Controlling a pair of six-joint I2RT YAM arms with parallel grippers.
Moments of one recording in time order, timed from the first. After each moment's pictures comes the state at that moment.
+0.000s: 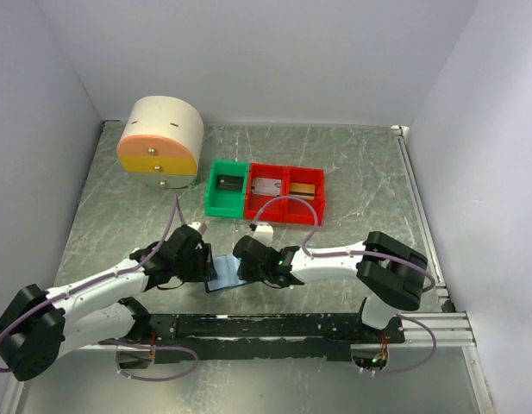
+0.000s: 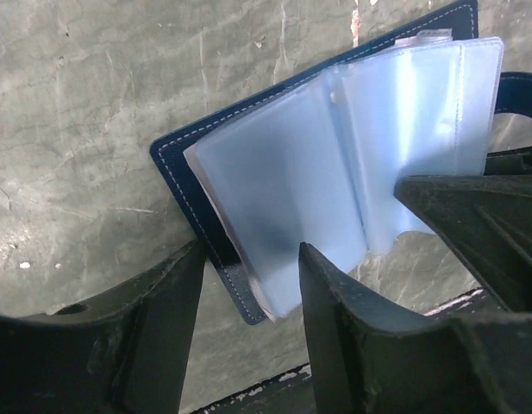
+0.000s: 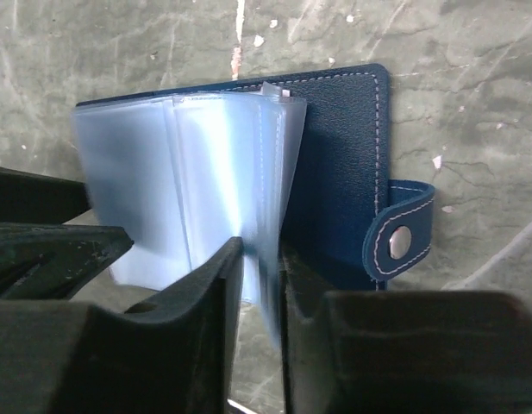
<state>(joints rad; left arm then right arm) -0.71 1.03 0.39 -0.31 0.04 -0.69 1.17 1.64 0.80 -0.09 0.26 1.04</state>
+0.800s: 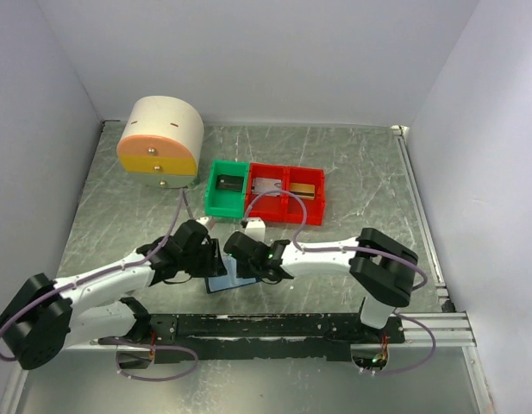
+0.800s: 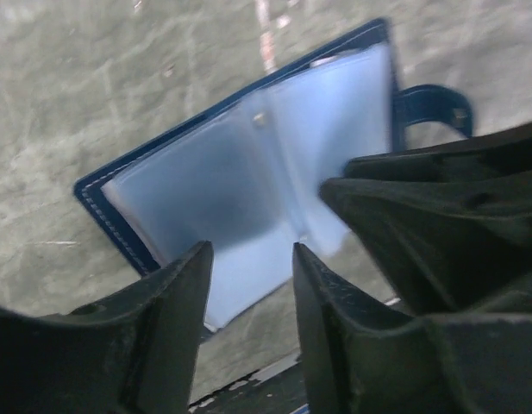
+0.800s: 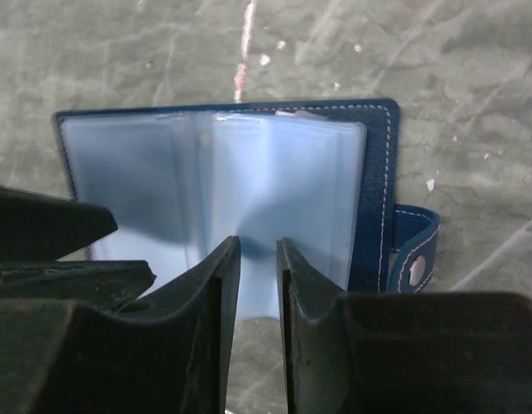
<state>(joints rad) -0.75 1.07 0.46 -0.25 0.09 -0.73 1.16 1.67 0.92 -0.23 0.29 0.94</state>
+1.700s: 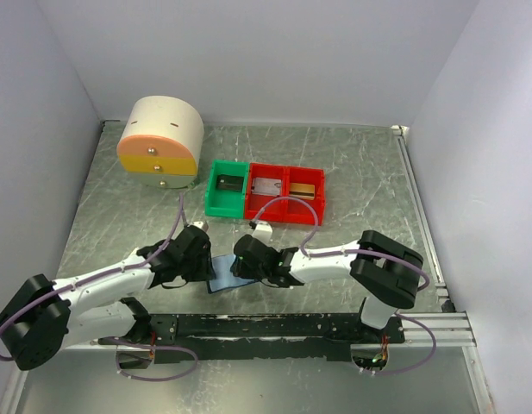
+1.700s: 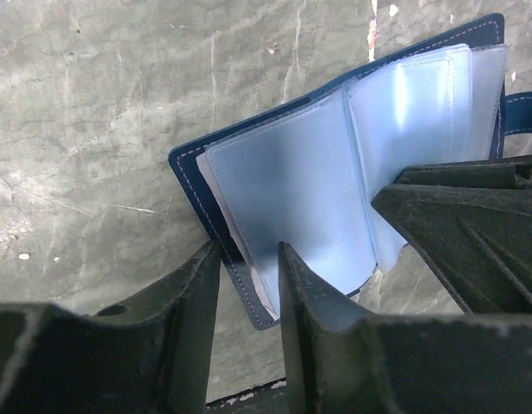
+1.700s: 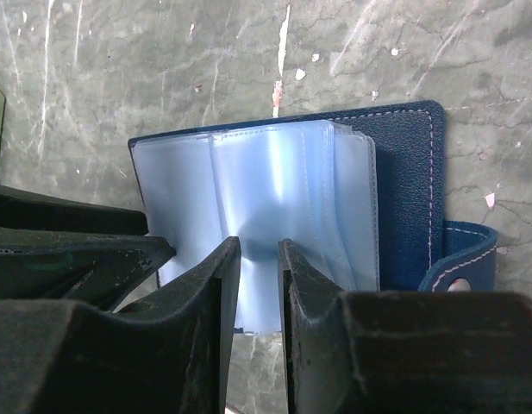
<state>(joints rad) -0.78 1.09 0.44 -0.36 -0.06 -0.78 1.16 1.67 0.77 0.06 0.24 1.08</state>
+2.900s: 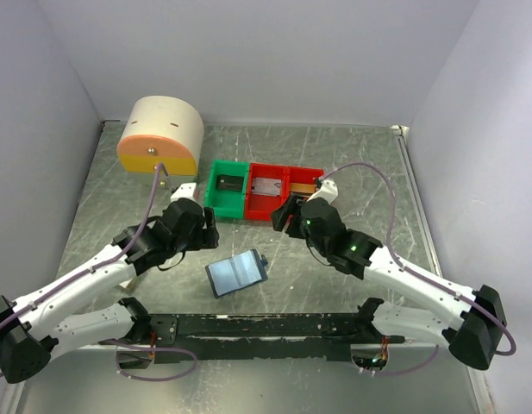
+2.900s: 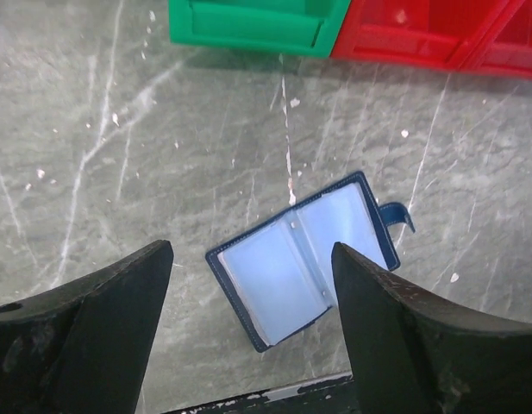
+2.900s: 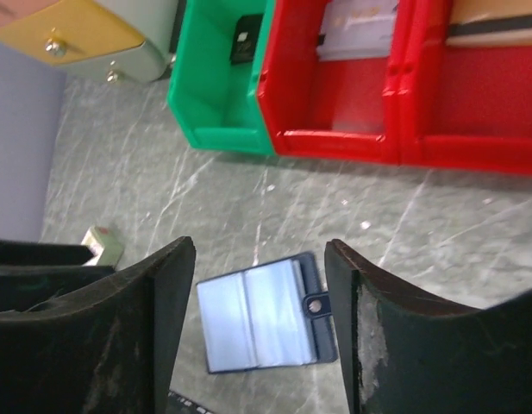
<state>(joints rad) -0.80 0.98 0.78 -0.60 -0.32 -0.70 0.90 1.03 0.76 -0.21 0.39 0.83</state>
